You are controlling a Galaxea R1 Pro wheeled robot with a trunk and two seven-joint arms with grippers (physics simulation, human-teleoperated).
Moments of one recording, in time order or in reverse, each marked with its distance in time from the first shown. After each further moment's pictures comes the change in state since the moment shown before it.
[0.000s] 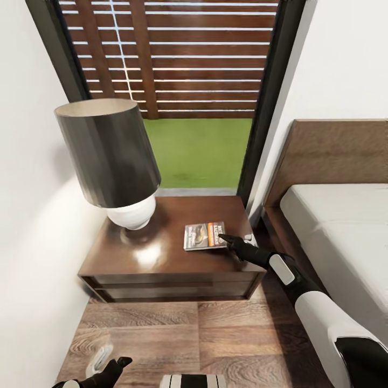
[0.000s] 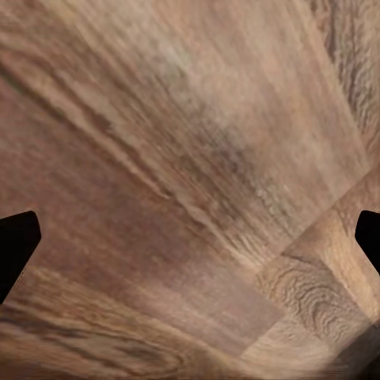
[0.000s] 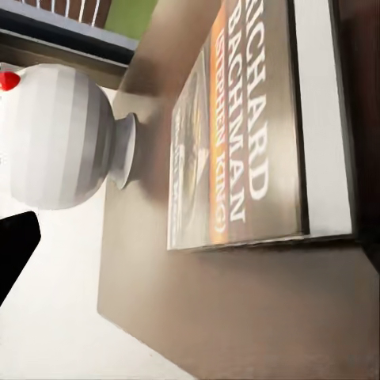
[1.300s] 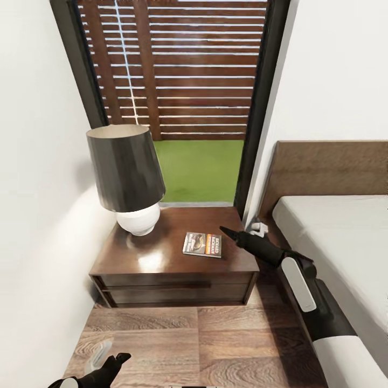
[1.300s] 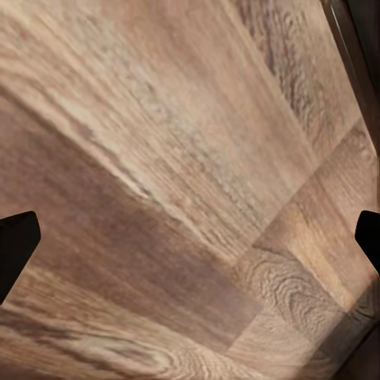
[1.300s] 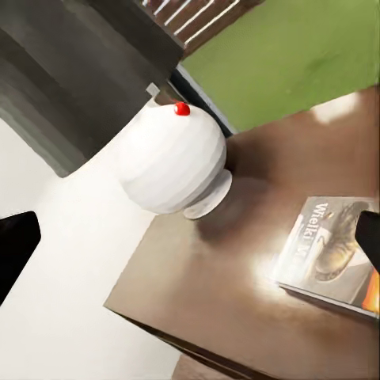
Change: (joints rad) left arm 0.007 0.003 0.002 -0.038 0.001 -0.003 -0.003; right arm 0.279 -0.021 0.011 -0.767 0.104 0.007 -0.142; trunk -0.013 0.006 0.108
